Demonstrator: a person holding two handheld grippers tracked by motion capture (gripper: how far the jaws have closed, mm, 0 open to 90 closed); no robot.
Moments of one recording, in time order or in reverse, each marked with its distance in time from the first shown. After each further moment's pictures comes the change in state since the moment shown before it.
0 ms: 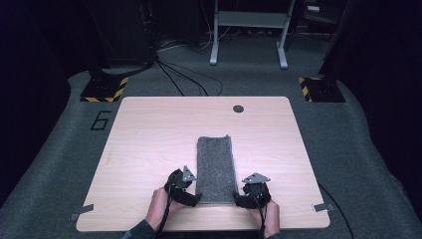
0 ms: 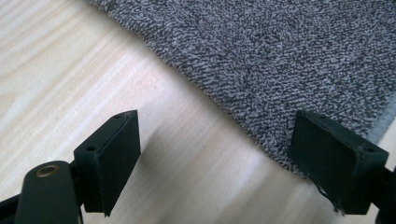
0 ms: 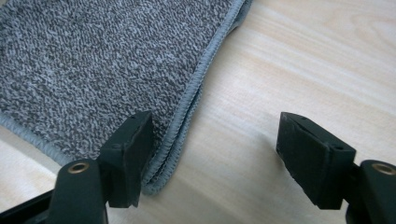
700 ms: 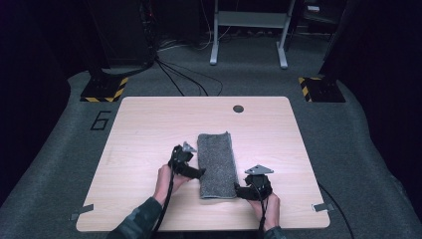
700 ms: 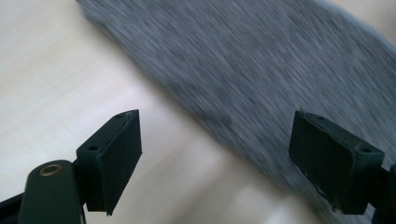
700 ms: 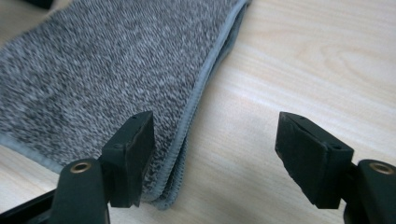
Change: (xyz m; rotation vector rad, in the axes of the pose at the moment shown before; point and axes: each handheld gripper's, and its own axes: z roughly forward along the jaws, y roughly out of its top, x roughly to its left) left arm 0.047 0.050 0.012 -0.060 -0.030 -0.125; right arm -0.012 0.020 -0.001 -0.033 -0.009 0.047
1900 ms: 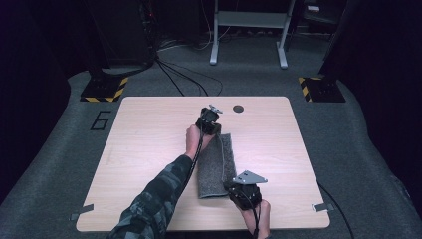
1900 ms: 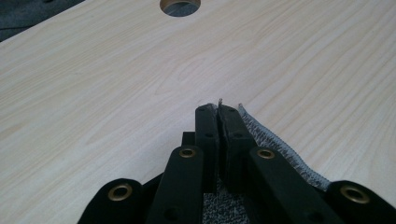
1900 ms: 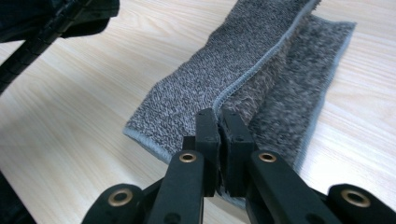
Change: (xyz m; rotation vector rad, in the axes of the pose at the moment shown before) left arm 0.032 0.145 0.077 -0.069 0.114 0.013; right arm 0.049 0.010 -0.035 -0.154 0.176 -0.076
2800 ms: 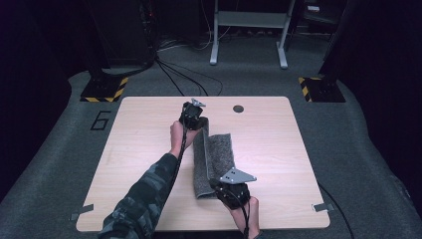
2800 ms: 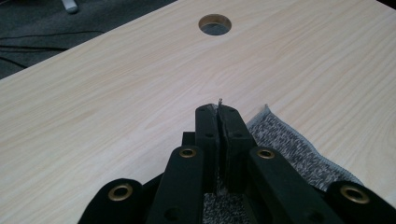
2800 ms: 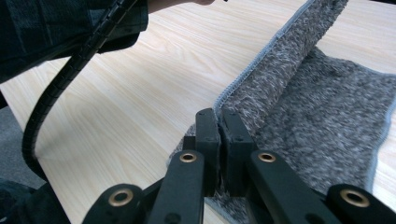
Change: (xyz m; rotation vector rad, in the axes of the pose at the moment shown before) left arm 0.035 -0.008 -0.053 -0.066 0.023 -0.038; right arm 0.029 0.024 0.003 -0.065 0.097 -0.076
